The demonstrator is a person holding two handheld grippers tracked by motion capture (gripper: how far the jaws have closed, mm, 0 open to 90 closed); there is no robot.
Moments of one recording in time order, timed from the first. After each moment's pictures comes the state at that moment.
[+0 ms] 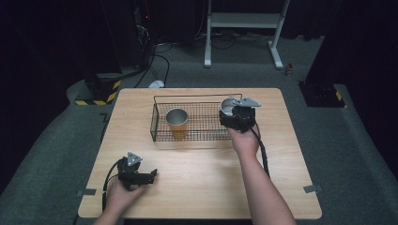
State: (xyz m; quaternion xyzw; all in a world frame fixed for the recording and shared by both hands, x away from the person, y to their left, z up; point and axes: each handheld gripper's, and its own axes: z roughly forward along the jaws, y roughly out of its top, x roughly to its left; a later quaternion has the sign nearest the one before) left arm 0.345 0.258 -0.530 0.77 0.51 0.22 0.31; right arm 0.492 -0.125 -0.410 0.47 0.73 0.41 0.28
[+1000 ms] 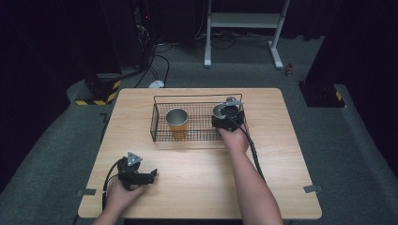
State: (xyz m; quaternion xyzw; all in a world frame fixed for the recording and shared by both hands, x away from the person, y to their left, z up) left arm 0.345 0.258 -0.530 0.77 0.51 0.22 0.31; right arm 0.531 -0.096 -0.457 0.48 0.77 0.34 0.25
